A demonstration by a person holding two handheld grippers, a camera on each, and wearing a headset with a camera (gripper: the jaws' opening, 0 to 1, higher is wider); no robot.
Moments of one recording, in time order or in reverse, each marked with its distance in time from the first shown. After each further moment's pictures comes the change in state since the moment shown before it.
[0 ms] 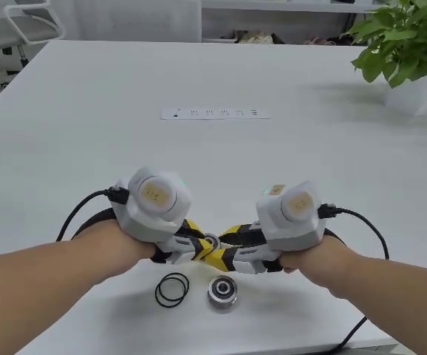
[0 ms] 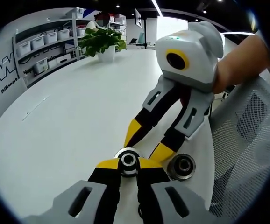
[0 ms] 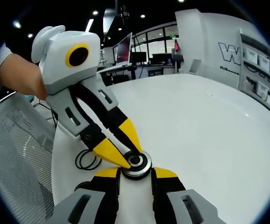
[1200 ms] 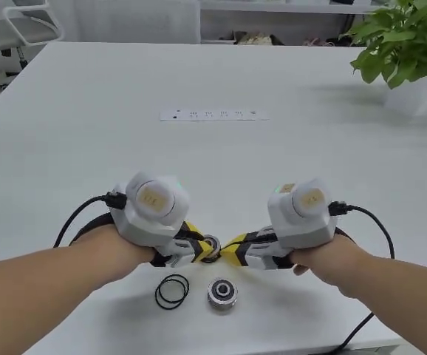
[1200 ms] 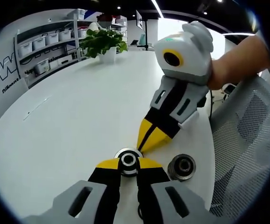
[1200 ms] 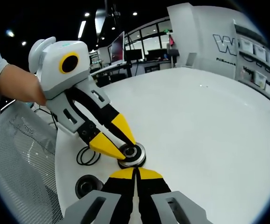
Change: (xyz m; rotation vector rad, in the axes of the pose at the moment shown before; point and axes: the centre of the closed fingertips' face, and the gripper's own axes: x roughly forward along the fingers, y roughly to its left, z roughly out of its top) left arm -0.001 0.000 0.000 -0.005 -0.016 0.010; right arm -0.012 -0.007 -0.008 0.091 0.020 0.017
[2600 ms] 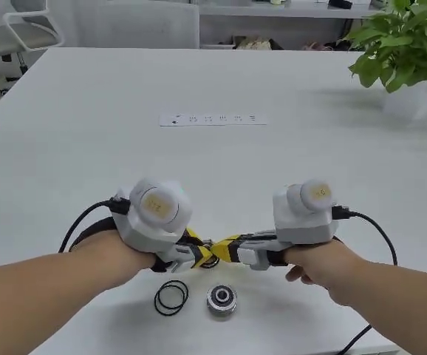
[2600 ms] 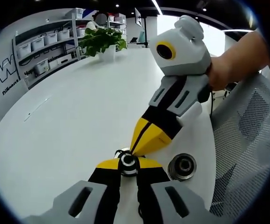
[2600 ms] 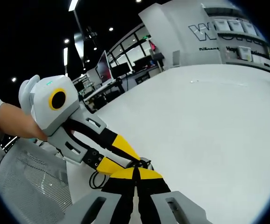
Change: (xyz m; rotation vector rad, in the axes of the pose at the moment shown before) left arm 0.000 0.000 0.000 0.019 0.026 0.010; right arm 0.002 0.011 0.026 0.234 -0.147 0.054
